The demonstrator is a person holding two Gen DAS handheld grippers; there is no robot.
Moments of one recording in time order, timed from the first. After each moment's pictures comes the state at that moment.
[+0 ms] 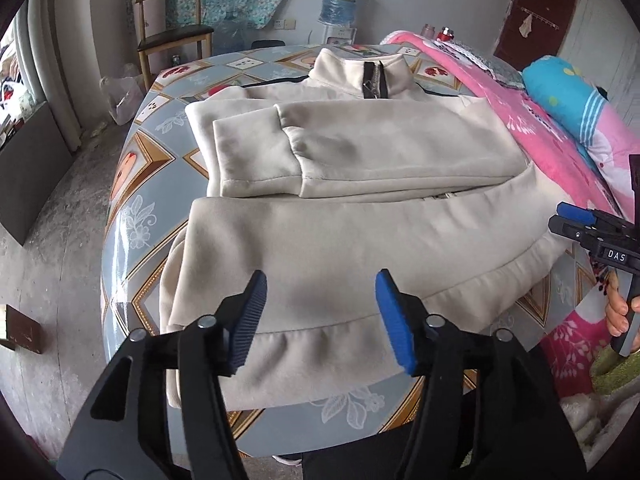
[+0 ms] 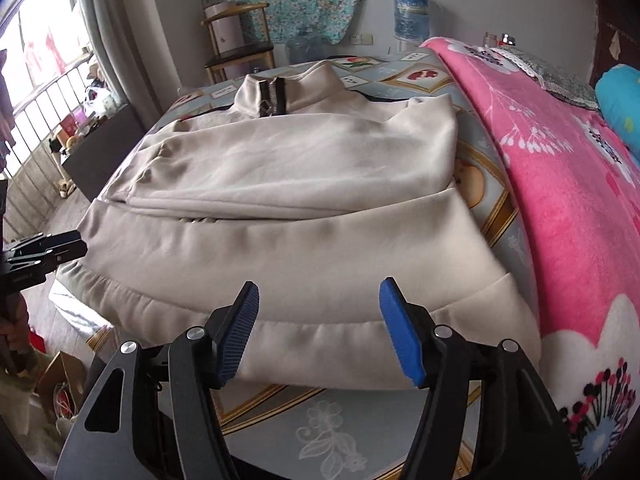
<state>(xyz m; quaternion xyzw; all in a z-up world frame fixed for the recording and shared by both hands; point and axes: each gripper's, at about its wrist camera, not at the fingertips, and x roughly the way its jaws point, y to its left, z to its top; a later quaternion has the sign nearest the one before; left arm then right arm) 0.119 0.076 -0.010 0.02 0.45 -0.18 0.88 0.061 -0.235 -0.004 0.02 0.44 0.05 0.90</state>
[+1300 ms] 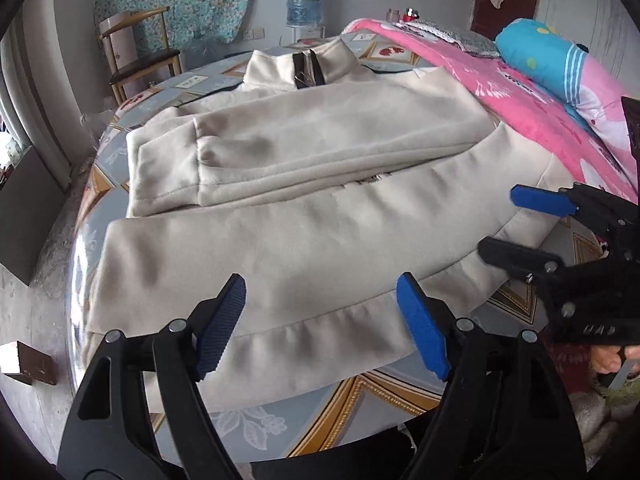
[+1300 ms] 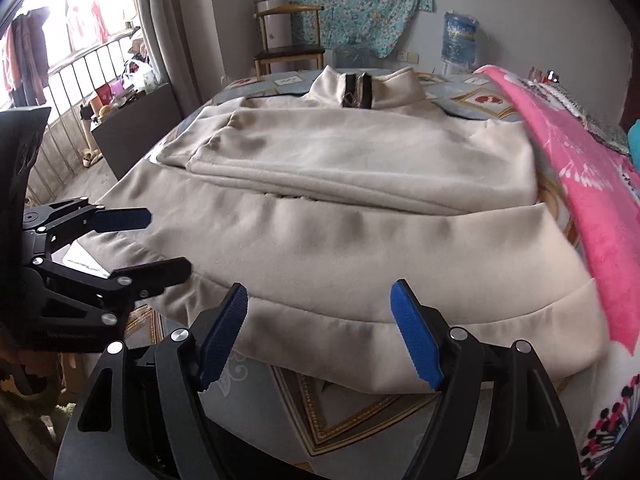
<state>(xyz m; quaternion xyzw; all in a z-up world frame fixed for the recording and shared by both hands) 0.098 0.007 -0.014 0.07 0.43 -0.19 0.88 0.047 -0.177 -0.005 -0.03 0.40 0.08 0.91</state>
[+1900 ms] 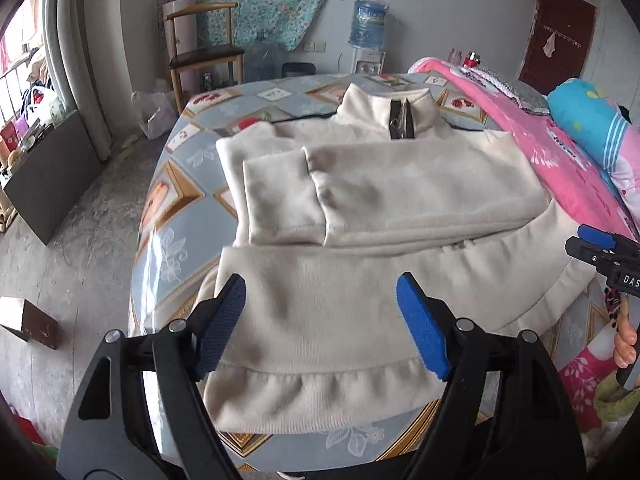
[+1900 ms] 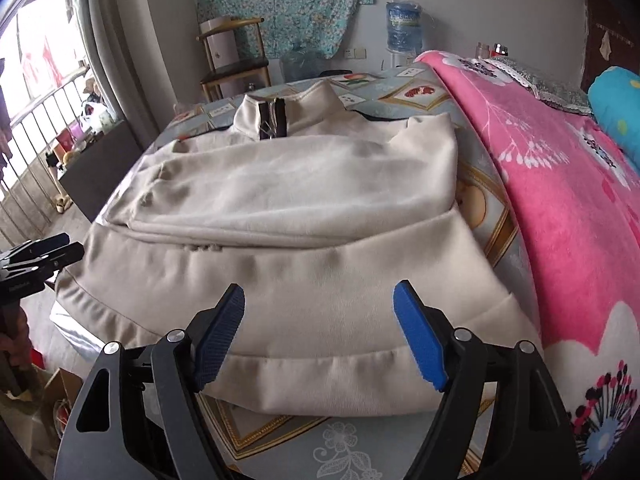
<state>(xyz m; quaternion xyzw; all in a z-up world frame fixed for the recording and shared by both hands) 0.135 0.076 0.025 0.01 0.41 -0.12 0.90 0.087 -0.242 0.031 0.05 0.42 0.05 0.91</state>
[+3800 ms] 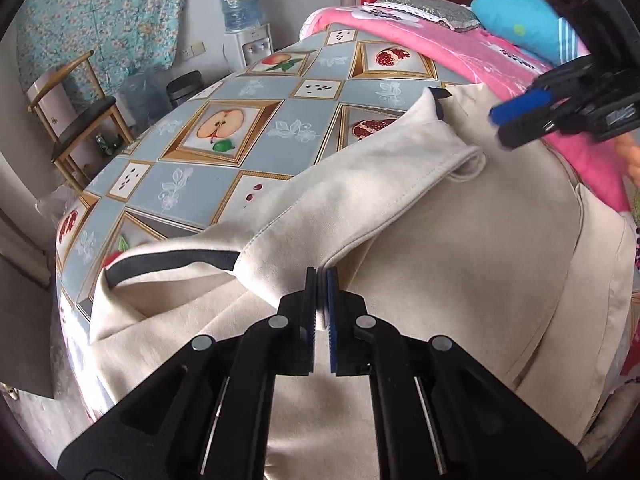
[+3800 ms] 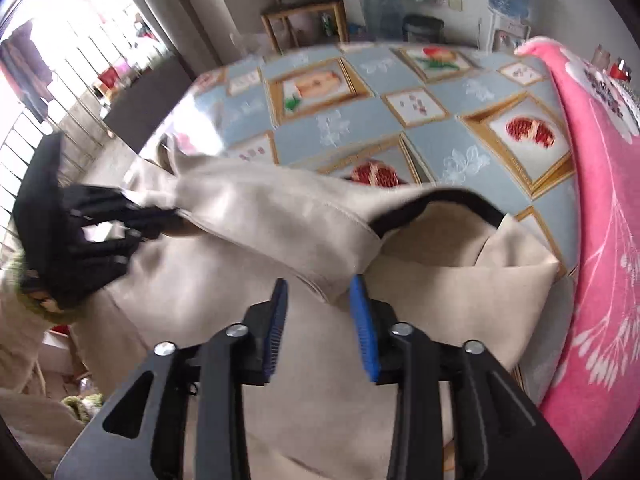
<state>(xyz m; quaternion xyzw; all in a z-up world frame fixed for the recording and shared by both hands) 0.313 -0.049 -0.010 0.17 0.43 -0.28 0.84 0.296 -0.246 0.054 0.01 0.51 0.21 0.84</state>
